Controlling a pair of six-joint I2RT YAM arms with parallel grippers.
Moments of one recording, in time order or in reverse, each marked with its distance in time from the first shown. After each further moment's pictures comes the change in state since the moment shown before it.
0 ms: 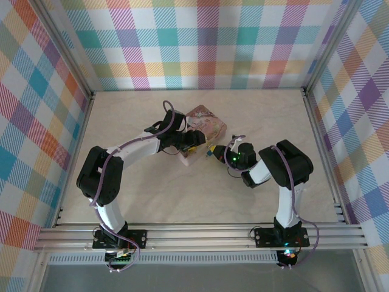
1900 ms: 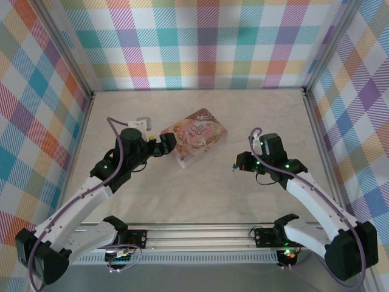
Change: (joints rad) left arm -0.001 -0.832 -0.361 -0.056 -0.510 0.180; right arm -0.053 -0.924 0.186 -1.670 0.038 -0.494
